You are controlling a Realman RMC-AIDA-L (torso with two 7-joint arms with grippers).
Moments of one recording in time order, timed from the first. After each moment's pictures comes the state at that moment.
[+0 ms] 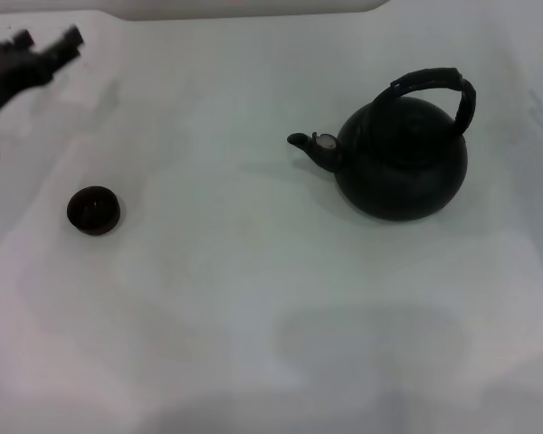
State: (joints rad) left arm -0.44 -1.82 -0.94 -0.46 2.83 0.74 -0.85; right arm 0.34 2.00 2.00 0.26 -0.59 1.00 -2.85
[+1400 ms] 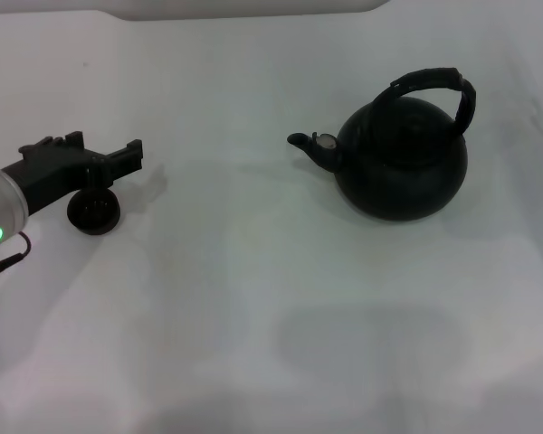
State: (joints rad) left arm 0.10 -2.07 -1.41 -1.46 2.14 -0.50 0.68; right arm 0.33 2.00 1.99 0.25 -0.59 0.97 -2.85
